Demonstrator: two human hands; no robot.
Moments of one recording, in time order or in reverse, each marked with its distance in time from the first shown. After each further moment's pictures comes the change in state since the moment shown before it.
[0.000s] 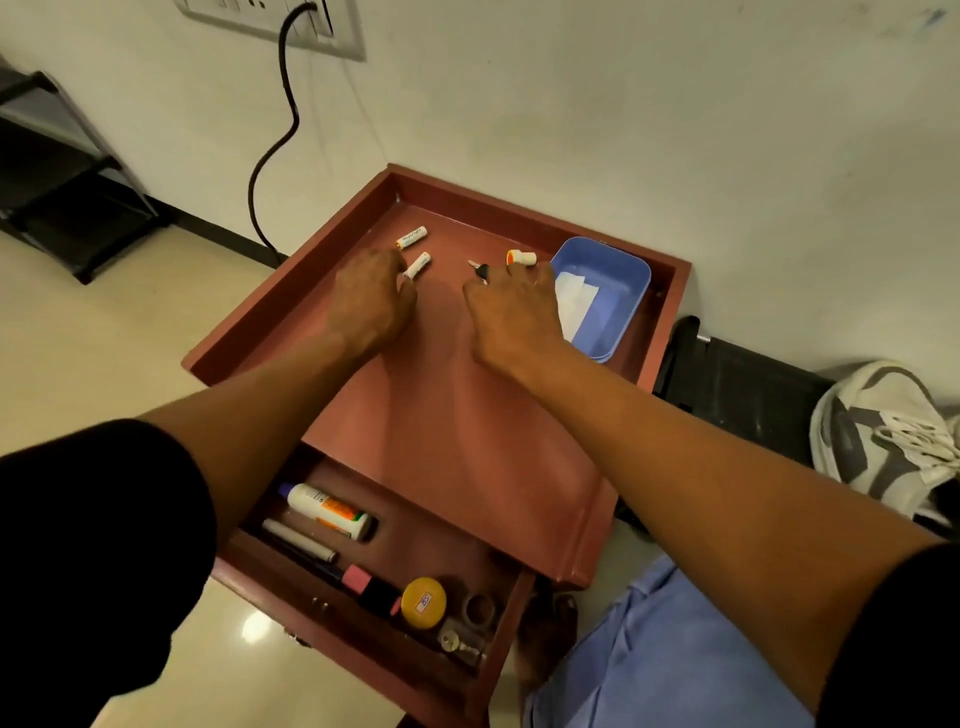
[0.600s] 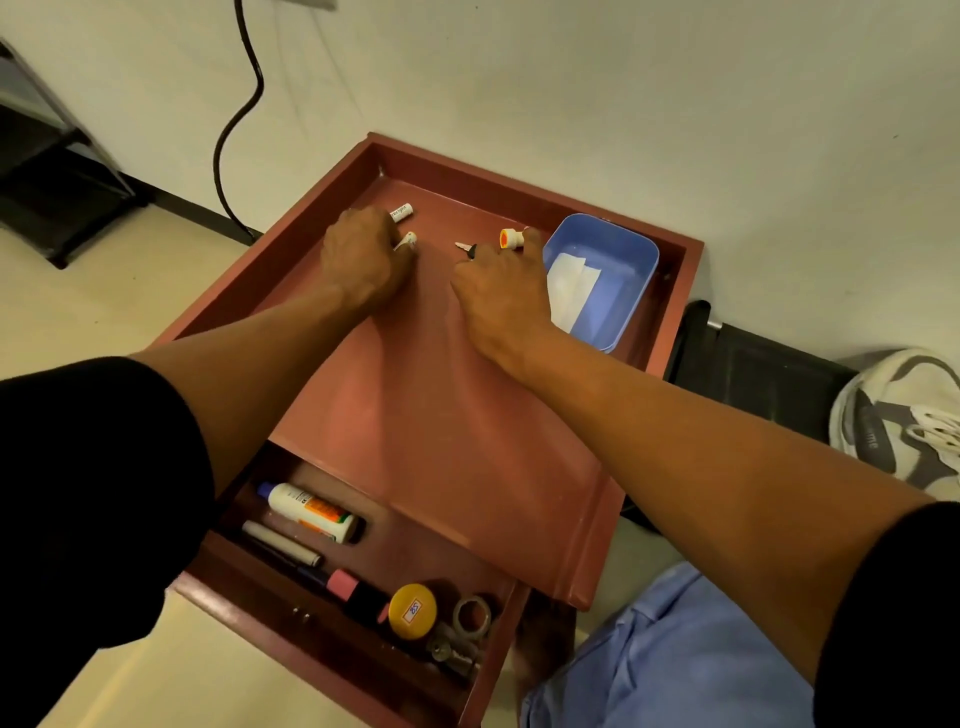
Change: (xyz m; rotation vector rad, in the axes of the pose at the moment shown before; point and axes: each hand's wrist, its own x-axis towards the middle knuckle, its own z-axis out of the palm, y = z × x) left_hand 0.046 0.004 0.018 0.040 0.010 -0.102; right_hand 0.027 0.003 0.025 -0.028 0.061 -0.037
